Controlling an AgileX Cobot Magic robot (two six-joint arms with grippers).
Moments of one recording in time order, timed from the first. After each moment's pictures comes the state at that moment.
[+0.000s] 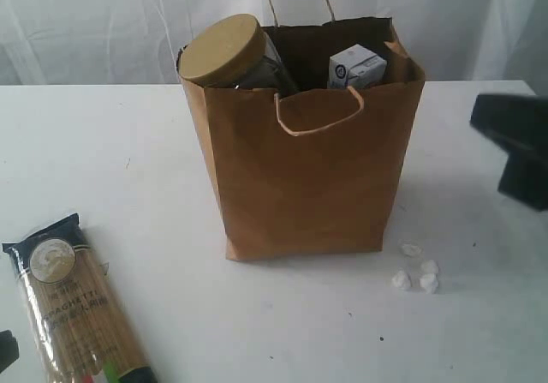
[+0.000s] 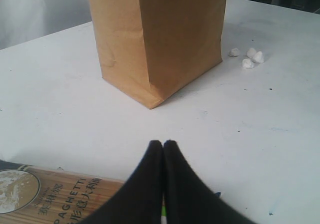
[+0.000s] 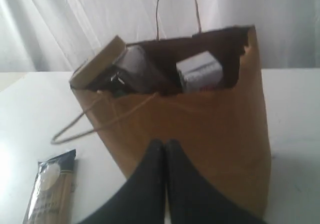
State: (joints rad) left arm -0.74 0.00 0.02 -0.12 0.26 0.16; right arm 0.59 0.62 -0.55 -0.23 0.23 0.50
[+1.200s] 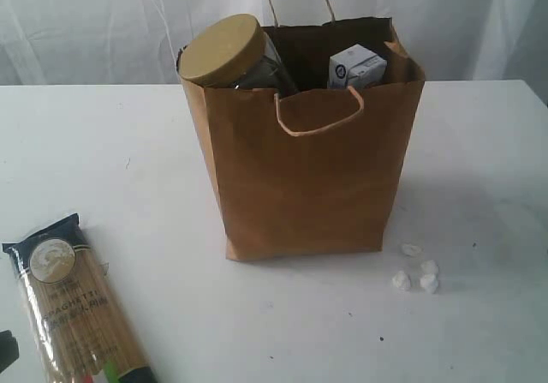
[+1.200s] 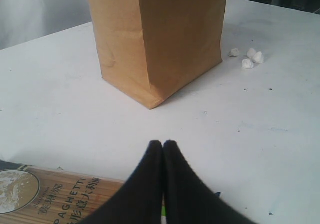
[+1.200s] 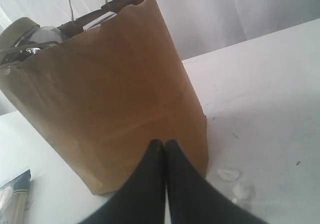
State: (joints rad) left arm -0.74 0.00 0.02 -0.12 0.26 0.16; right arm 0.35 0.15 -0.12 -0.10 0.18 0.50
